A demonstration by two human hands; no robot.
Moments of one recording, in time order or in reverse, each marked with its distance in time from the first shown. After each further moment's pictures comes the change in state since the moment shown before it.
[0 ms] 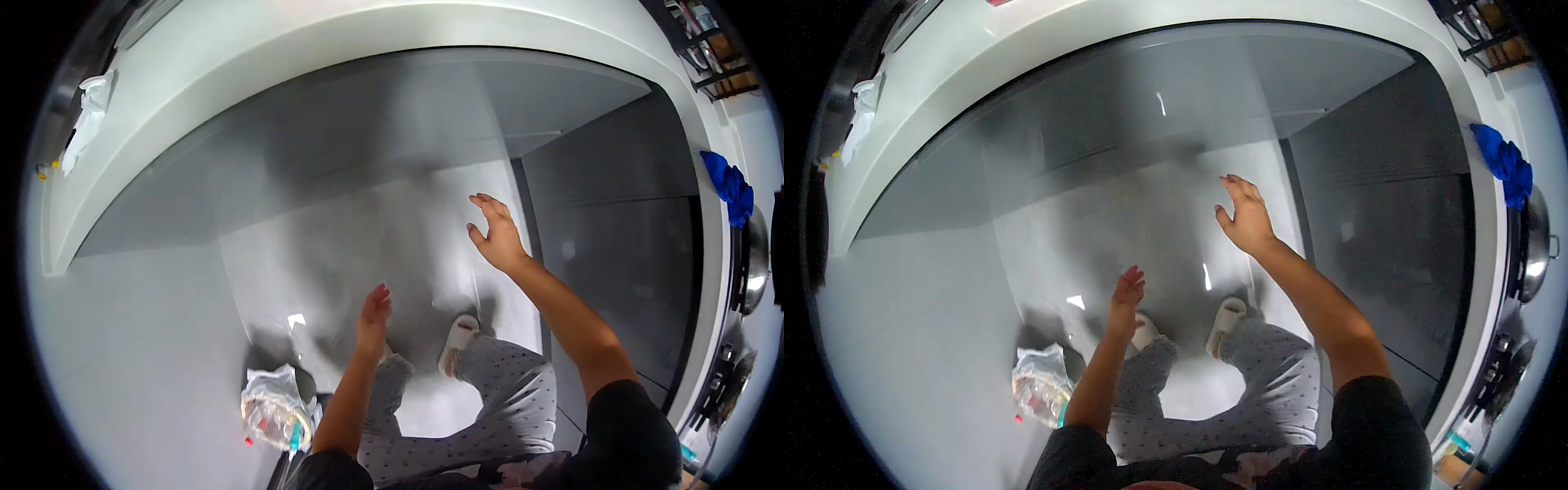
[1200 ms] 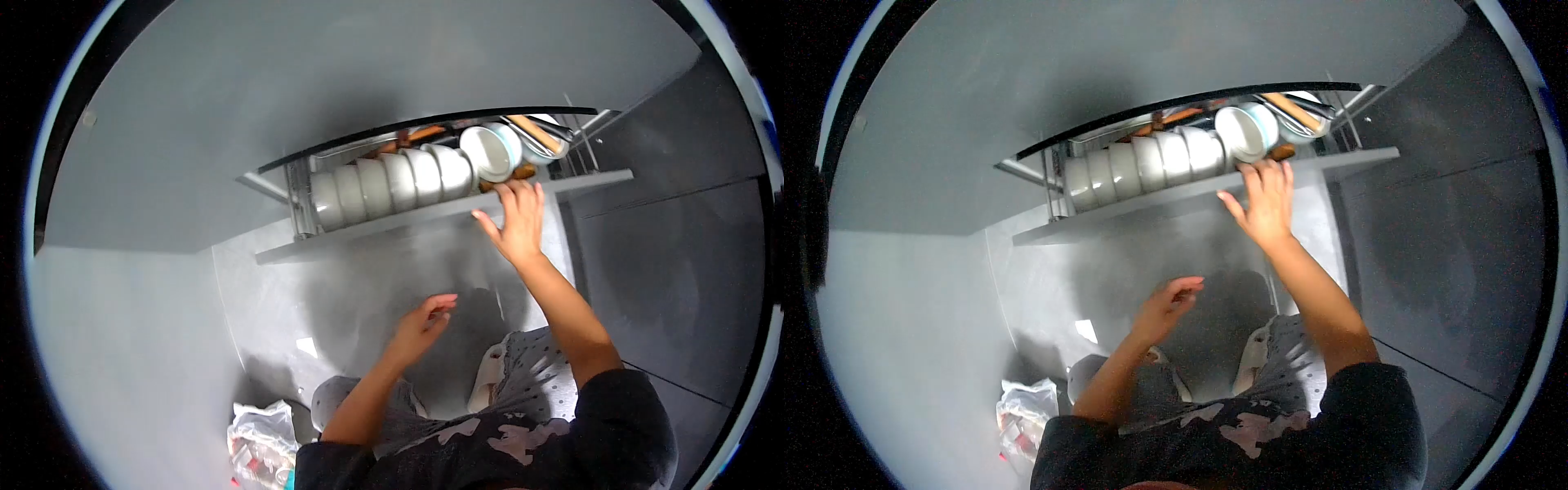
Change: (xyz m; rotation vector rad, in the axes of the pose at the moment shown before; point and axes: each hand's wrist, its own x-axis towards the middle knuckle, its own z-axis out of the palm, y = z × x) left_hand 0.034 -0.047 0.028 0.558 -0.382 0.387; right_hand 0.013 0.047 0.082 -0.323 0.381 -0.325
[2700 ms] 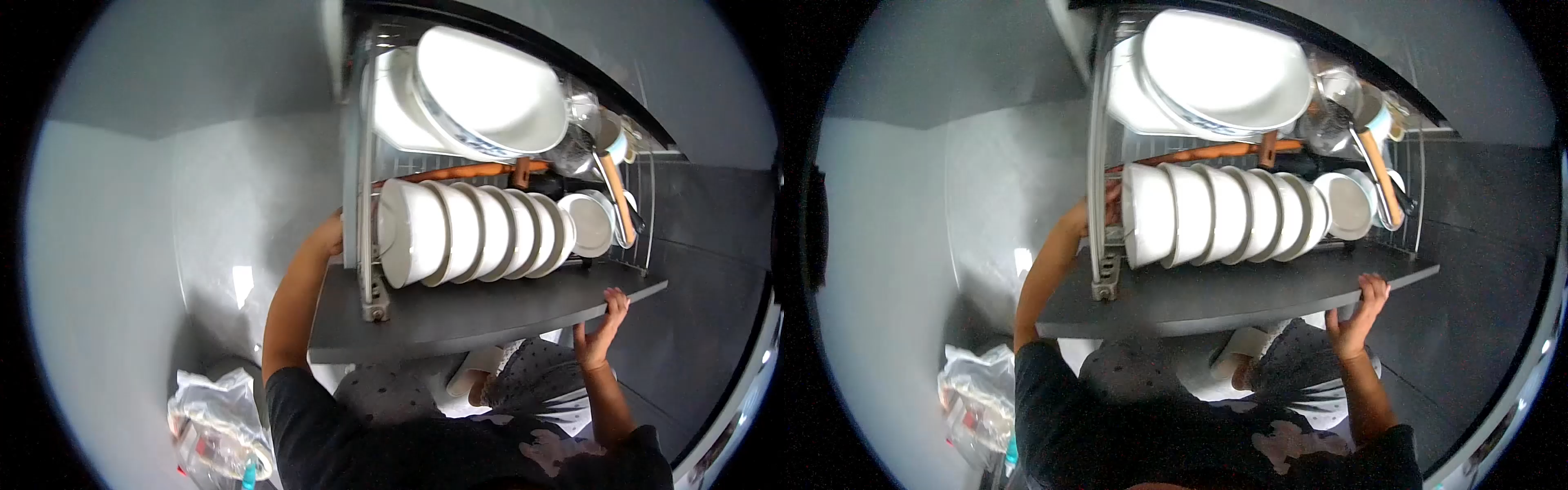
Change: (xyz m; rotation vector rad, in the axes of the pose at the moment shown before) left_hand 0.191 -0.200 -0.330 -0.869 -0.014 -0.373; right_hand 0.023 -0.018 -0.002 -0.141 -0.366 0.102
